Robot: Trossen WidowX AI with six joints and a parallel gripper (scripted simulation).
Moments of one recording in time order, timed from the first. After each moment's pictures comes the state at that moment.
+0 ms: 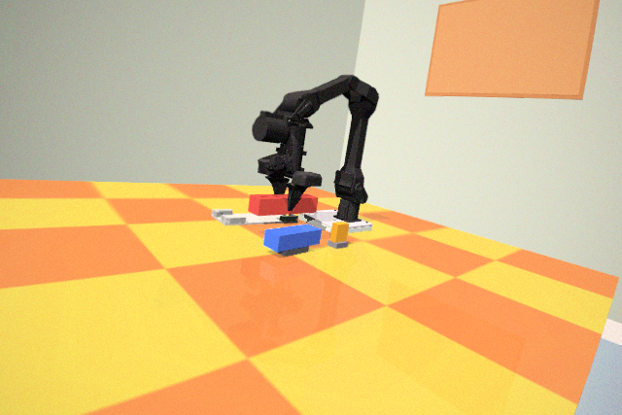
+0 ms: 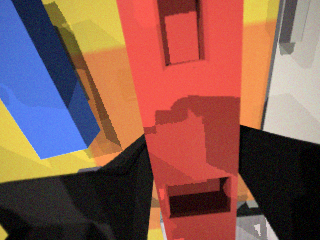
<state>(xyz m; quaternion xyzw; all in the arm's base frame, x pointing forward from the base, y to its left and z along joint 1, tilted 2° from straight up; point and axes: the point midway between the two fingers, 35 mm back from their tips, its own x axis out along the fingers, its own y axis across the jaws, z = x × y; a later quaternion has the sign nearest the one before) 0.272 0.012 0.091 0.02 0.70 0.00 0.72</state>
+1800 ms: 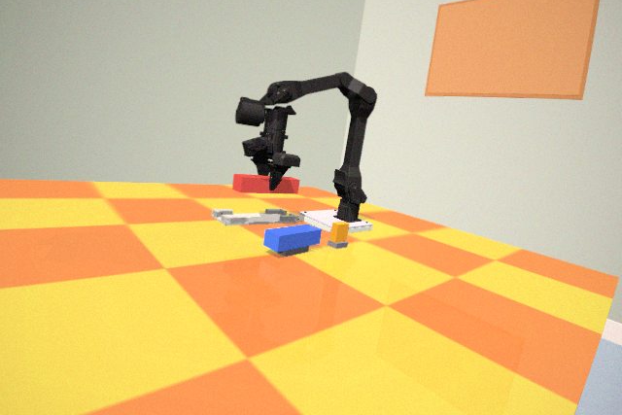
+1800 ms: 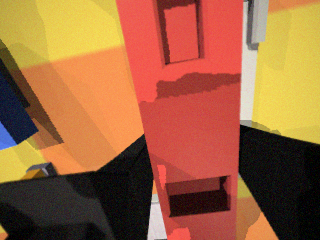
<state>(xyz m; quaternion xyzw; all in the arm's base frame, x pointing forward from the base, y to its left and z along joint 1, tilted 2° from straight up) 0.263 -0.080 0.120 0.03 0.69 -0.01 0.72</state>
